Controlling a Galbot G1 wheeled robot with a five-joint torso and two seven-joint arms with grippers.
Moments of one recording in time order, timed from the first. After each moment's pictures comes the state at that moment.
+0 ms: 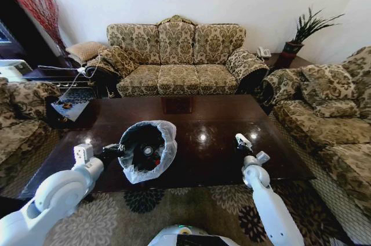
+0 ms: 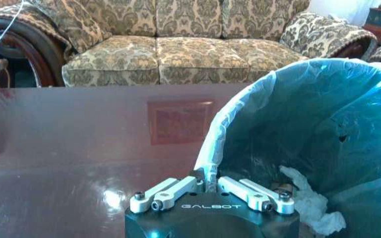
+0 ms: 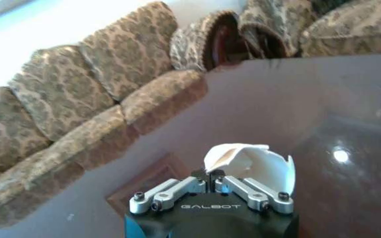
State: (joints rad) left arm 1.72 -0.65 -0.90 -2.36 -1.16 0.49 -0.37; right arm -1.09 1.27 0.52 1.52 0.85 -0.07 0.20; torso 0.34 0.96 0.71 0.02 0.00
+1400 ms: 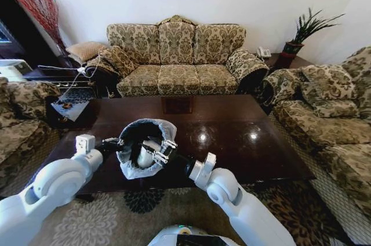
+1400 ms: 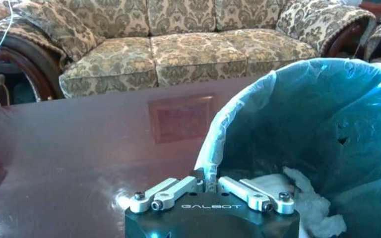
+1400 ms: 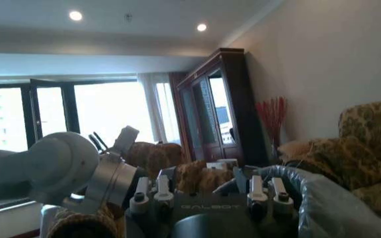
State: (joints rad) left arm 1.66 -0.54 -0.90 -2.34 -1.21 0.54 -0.40; right arm -1.04 1.17 -0.12 2.16 0.54 -0.17 -0.32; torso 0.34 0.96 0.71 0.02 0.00
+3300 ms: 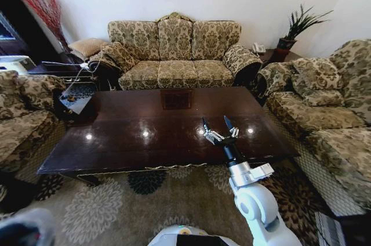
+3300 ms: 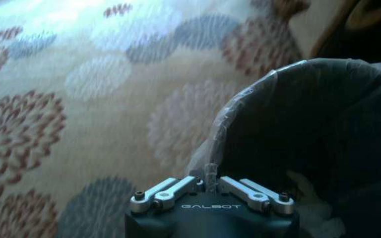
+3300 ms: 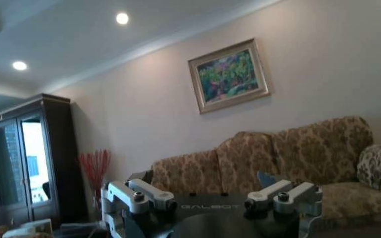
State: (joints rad) left arm 1.56 -1.31 -1.31 -1.11 -1.05 0.08 -0.60; right arm -1.43 1.32 0.34 2.31 0.39 -0.02 -0.01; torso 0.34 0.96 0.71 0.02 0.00
